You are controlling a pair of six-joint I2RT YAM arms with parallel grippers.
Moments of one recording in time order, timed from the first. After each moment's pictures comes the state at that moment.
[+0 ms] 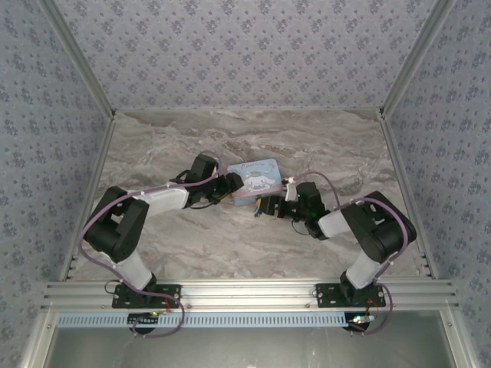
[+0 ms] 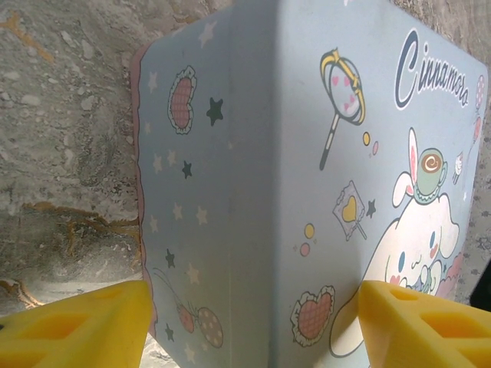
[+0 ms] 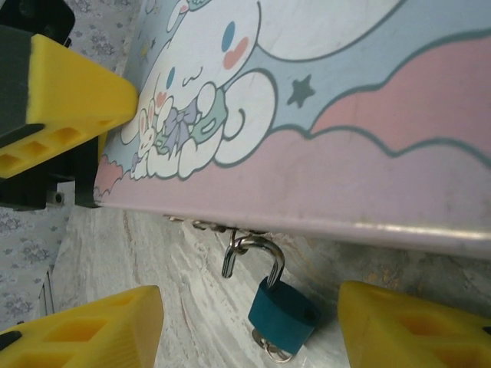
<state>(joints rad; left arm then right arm) -0.55 1.68 0.87 0.01 0.33 -0.97 0.50 1.67 0.42 0.78 -0.50 0.72</state>
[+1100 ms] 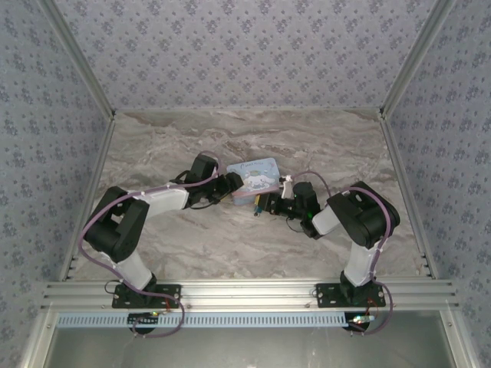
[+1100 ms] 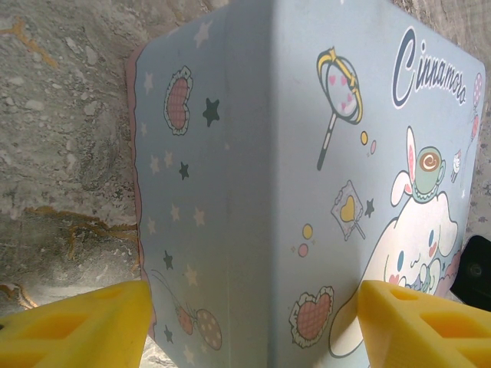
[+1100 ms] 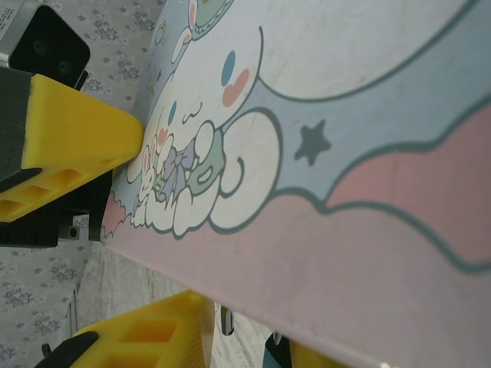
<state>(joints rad) -0.55 1.68 0.87 0.03 0.32 -0.98 0.51 1.82 0.45 0.98 -0.51 0.81</state>
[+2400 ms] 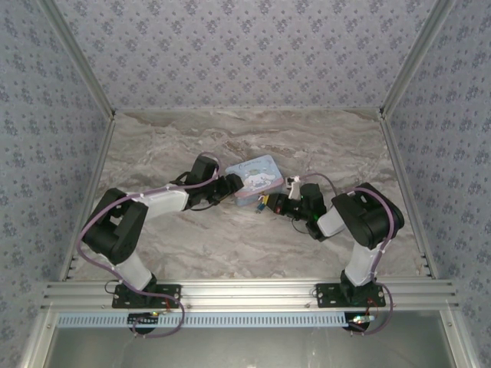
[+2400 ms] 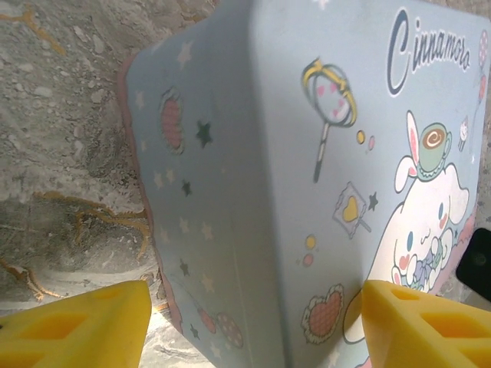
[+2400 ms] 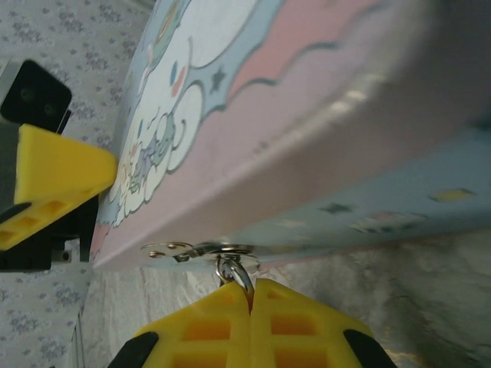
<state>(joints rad) -0.56 1.66 0.85 0.02 0.29 -0.98 0.44 1.79 0.39 1.01 -0.50 0.86</state>
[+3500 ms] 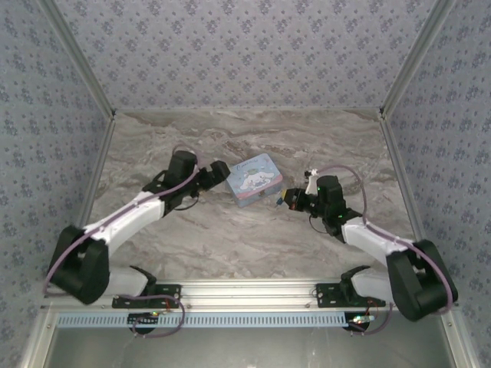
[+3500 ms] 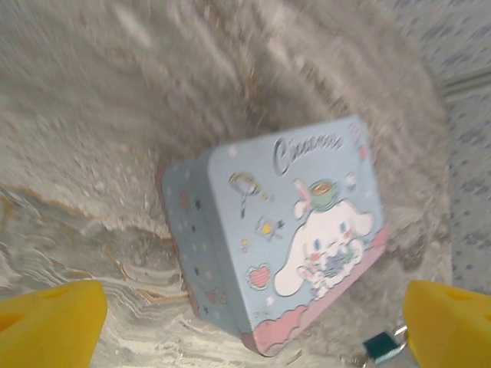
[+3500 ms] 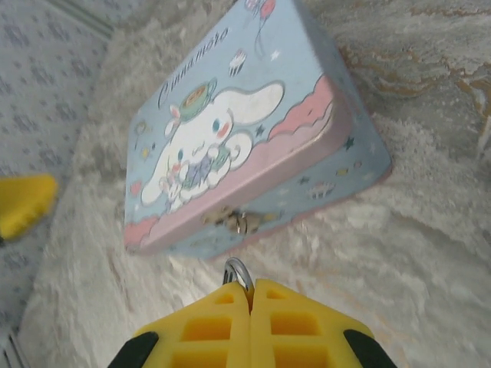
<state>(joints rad) -0.50 1.28 0.83 -0.17 0.11 -0.91 0.38 1.16 0.46 0.15 -0.38 0.62</state>
